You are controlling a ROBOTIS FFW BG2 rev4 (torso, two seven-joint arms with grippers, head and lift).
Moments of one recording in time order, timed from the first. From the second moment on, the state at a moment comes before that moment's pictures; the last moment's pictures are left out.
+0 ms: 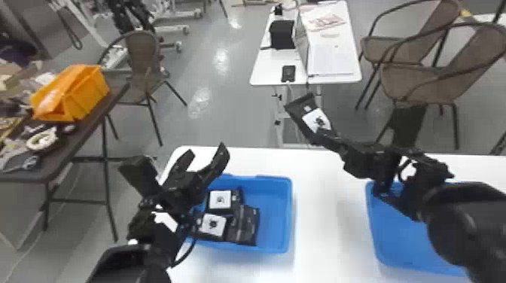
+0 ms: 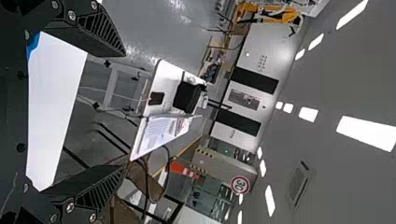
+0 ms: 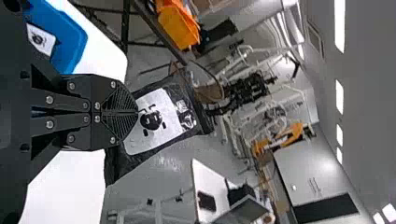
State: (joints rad) left arm 0.21 0.09 0.13 -1.82 0.44 0.18 -0.18; right arm -0.21 -0.12 0.28 -1.55 -0.50 0.47 0.29
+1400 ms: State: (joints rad) left arm 0.09 0.10 0.02 -1.85 0.42 0.27 -0.14; right arm -0.44 -0.11 0.63 -1.35 -0.65 0.41 0.43
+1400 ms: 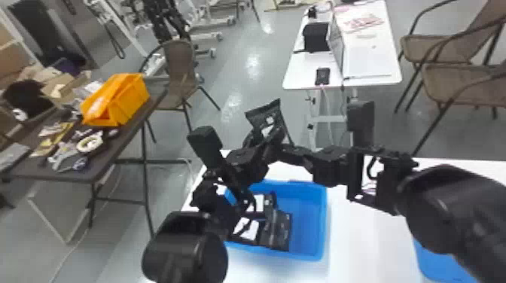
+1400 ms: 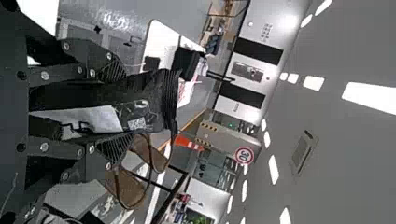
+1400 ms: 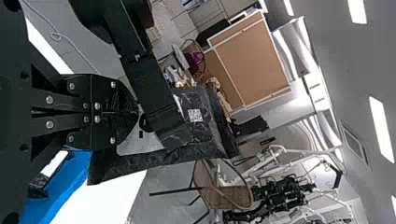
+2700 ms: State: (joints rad) left arm 0.30 0.03 0.09 -1.75 0.13 0.07 0.05; right arm 0.01 -0.05 0.03 -1.56 -0.29 0.26 0.27
